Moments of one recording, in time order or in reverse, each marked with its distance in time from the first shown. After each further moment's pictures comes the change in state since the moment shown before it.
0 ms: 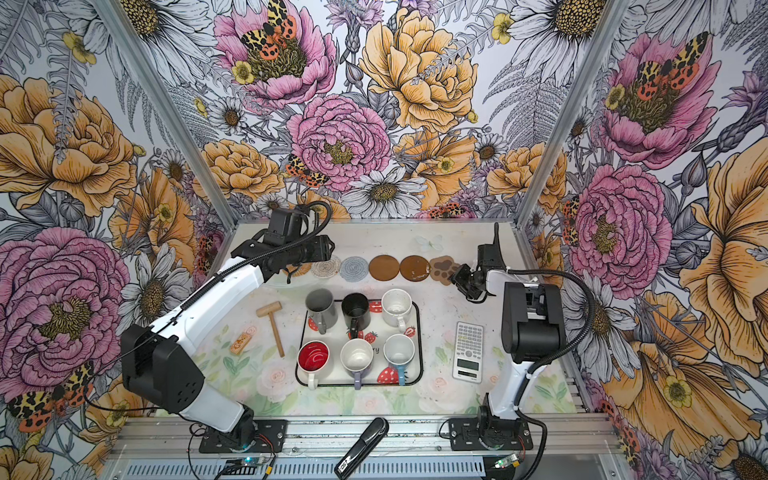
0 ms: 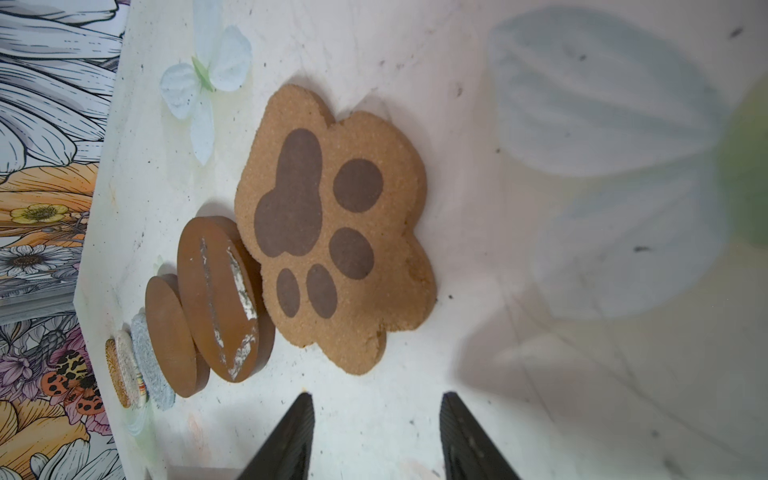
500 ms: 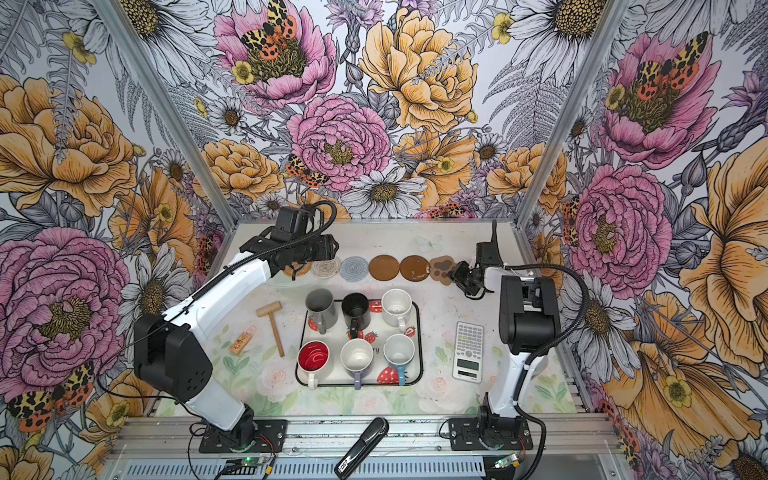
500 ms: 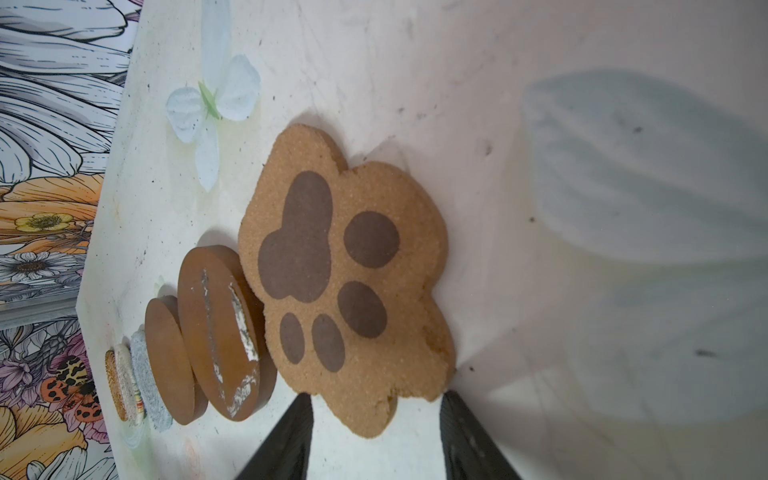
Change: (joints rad) left arm 0.000 0.069 0.037 0.001 0.027 0.000; right arm 0.000 0.087 0.053 0.049 -0.008 -0.006
